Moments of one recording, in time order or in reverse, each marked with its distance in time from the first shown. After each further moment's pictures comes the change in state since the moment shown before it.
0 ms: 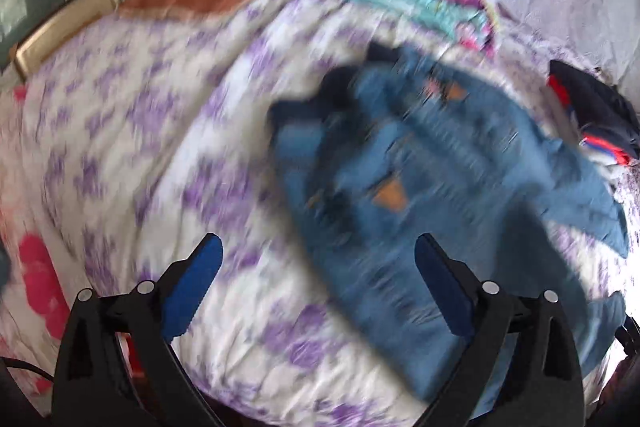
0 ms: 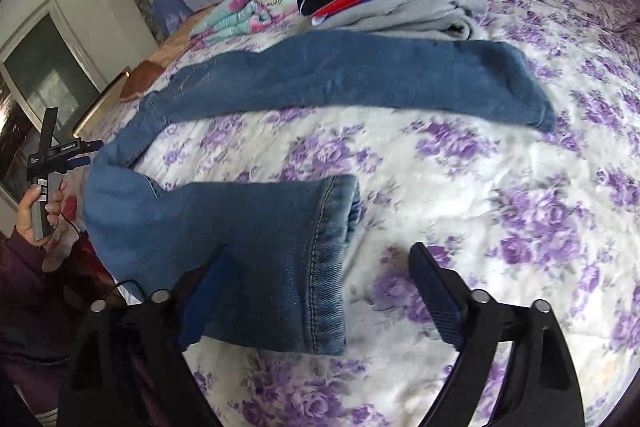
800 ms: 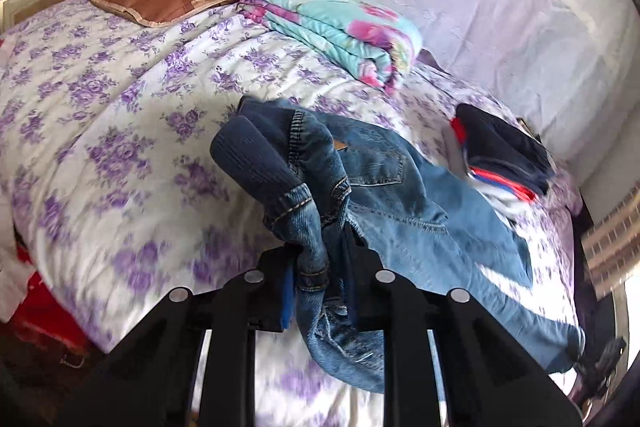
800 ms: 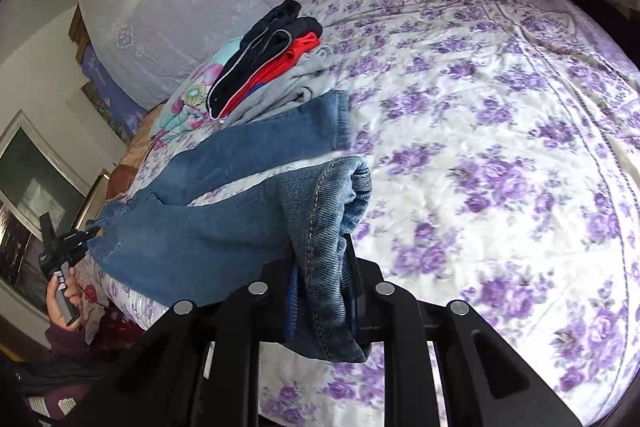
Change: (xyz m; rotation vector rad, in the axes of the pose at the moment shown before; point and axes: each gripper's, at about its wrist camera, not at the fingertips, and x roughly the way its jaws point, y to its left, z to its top) left arm -0.078 -0.075 -0.043 -0.100 -0.146 -0.307; right arm -0.161 -0.132 -0.063 0.335 -0.205 -0.044
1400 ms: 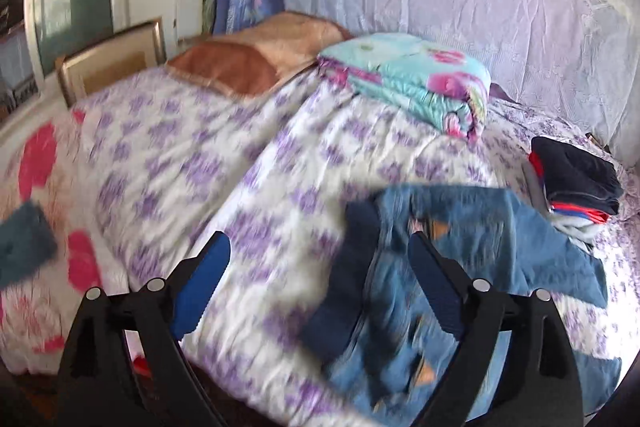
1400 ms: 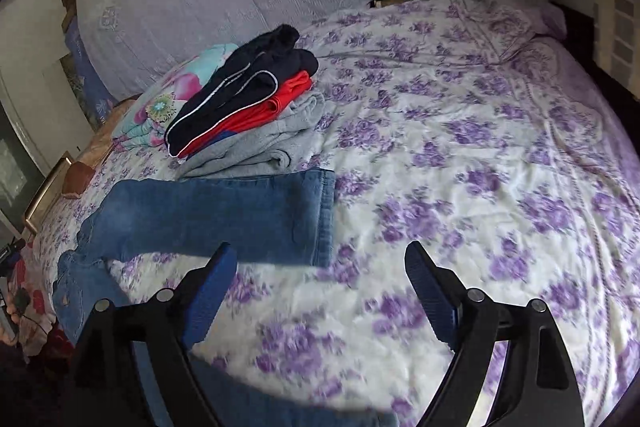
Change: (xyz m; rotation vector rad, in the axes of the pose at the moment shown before) left arm -0.031 0.026 0.059 0.095 -0.170 0.339; right arm 0.093 0.020 0.126 -0.147 -0.036 -0.136
